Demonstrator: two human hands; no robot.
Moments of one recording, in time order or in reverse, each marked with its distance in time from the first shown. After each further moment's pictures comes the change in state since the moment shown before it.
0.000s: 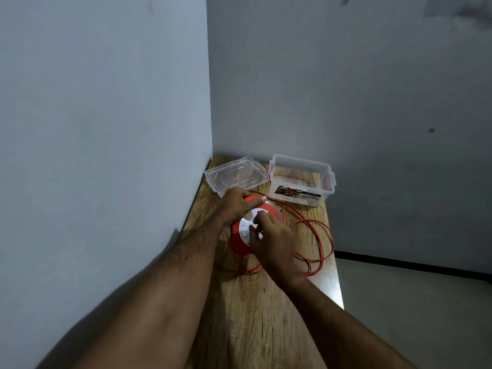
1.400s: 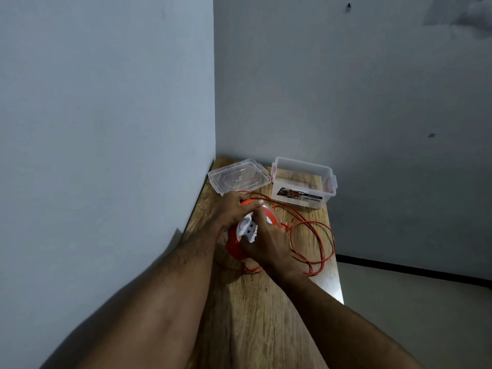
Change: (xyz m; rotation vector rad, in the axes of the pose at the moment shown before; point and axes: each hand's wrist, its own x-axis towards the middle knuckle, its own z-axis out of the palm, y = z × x) left_hand -0.003 -0.025 0.001 -0.093 0.039 -0.032; right_hand 0.001 -0.003 0.011 0.019 -0.161 0.033
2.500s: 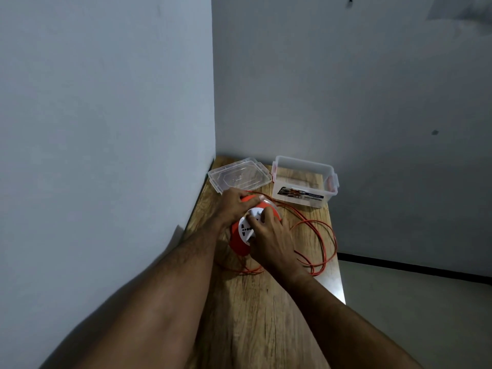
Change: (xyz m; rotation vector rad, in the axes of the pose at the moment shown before) left_hand 0.005 0.001 -0.001 -0.048 0.017 0.016; right_hand 0.002 0.004 -0.004 -0.334 -0.094 -0.116
